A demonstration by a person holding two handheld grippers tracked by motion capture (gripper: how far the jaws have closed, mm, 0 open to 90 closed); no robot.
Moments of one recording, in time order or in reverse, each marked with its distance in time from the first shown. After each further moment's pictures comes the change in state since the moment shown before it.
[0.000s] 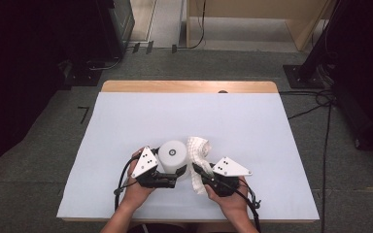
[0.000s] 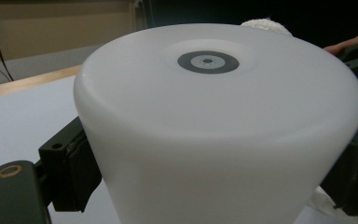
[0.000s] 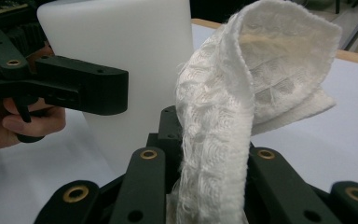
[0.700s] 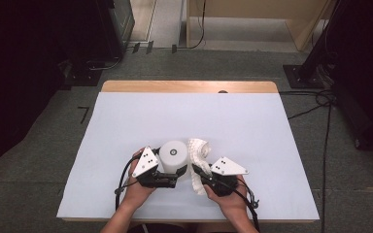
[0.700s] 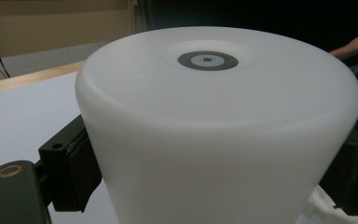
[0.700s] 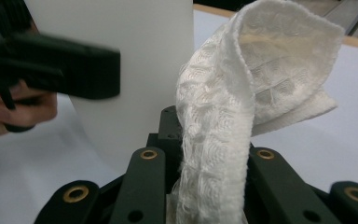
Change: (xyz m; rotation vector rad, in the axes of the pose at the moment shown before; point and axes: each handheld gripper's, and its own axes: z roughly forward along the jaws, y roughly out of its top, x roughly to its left) left arm -0.001 -0.003 0.005 0.016 0.000 -0.004; right arm -0.001 -0.002 0.004 0.026 -0.012 0.003
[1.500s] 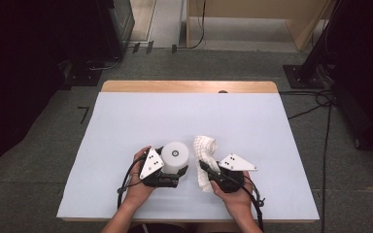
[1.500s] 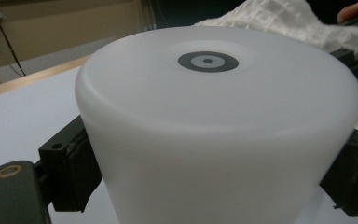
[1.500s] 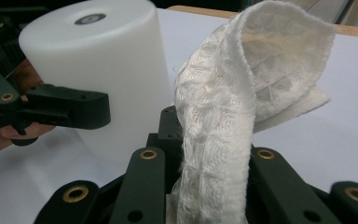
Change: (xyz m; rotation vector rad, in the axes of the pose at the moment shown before) left arm 0.006 -0.014 0.011 0.041 0.055 0.099; right arm -0.021 -0.008 -0.004 0.006 -0.030 0.089
